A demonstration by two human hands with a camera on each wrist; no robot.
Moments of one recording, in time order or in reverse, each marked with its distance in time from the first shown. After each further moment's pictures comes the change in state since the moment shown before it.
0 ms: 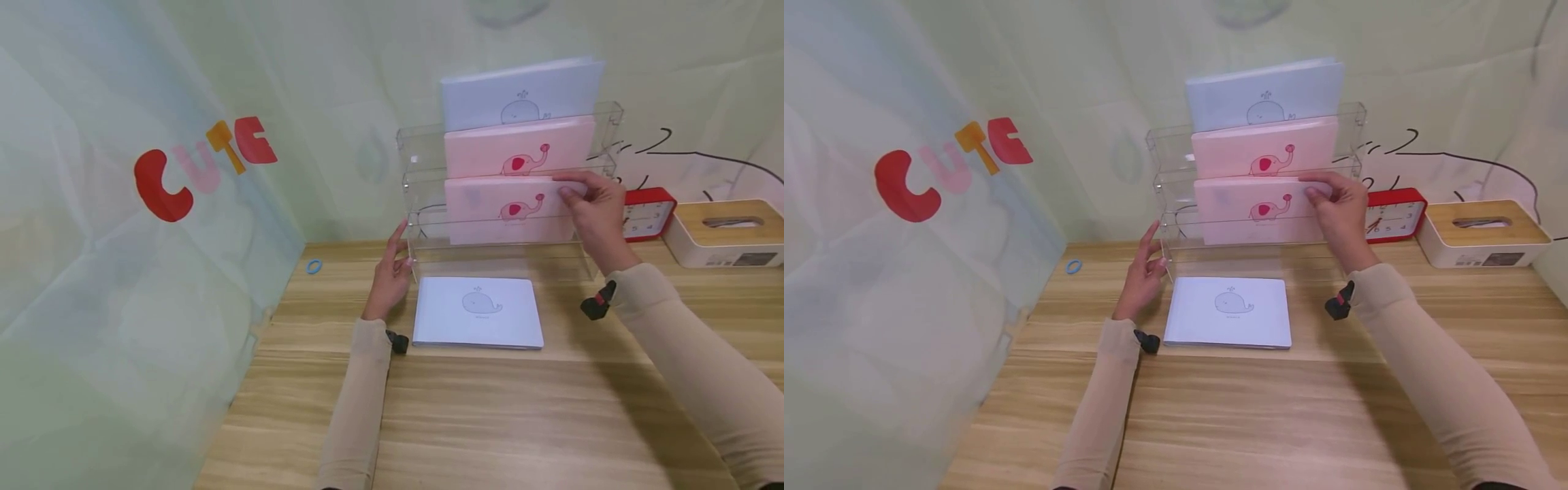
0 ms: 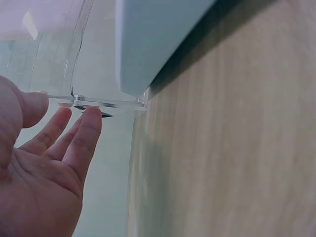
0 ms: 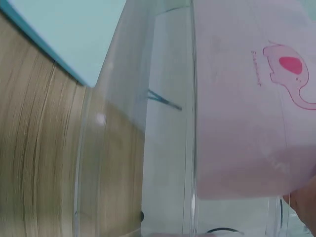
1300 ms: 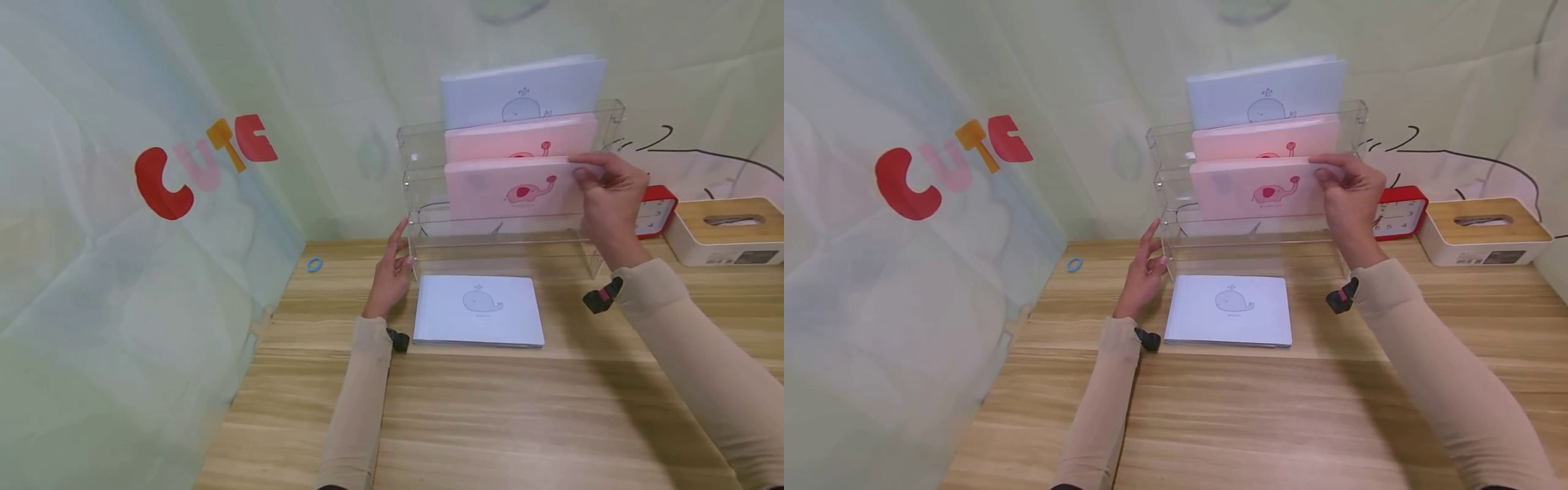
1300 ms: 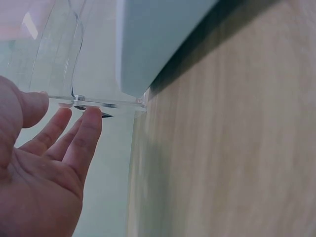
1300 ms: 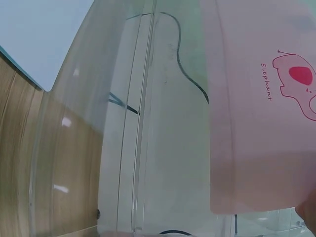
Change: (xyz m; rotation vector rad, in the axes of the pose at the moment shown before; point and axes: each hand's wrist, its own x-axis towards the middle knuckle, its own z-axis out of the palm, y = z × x) left_hand -0.001 -0.001 0.000 0.013 0.002 0.045; right_hand -0.006 -0.037 0.001 0.191 0.202 -0.094
